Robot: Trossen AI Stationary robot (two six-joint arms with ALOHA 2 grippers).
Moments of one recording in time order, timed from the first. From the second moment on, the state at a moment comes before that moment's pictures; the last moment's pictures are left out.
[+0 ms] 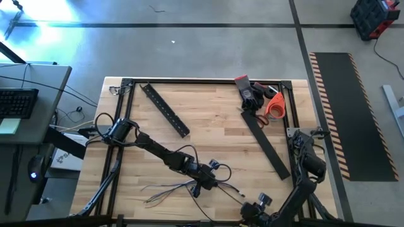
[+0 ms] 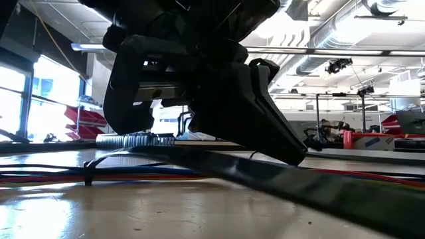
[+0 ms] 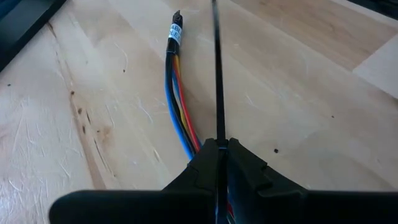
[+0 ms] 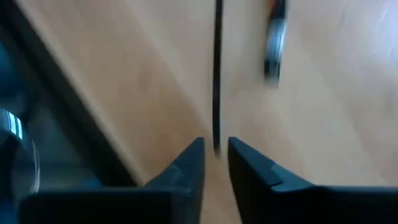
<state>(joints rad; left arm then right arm) -0.37 2.13 1.26 0.18 0.01 0.37 1.02 2.26 1.78 -1.20 0.32 1.58</state>
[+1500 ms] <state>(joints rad) -0.38 2.13 1.26 0.18 0.01 0.34 0.80 2.27 1.55 -0.76 0.76 1.08</state>
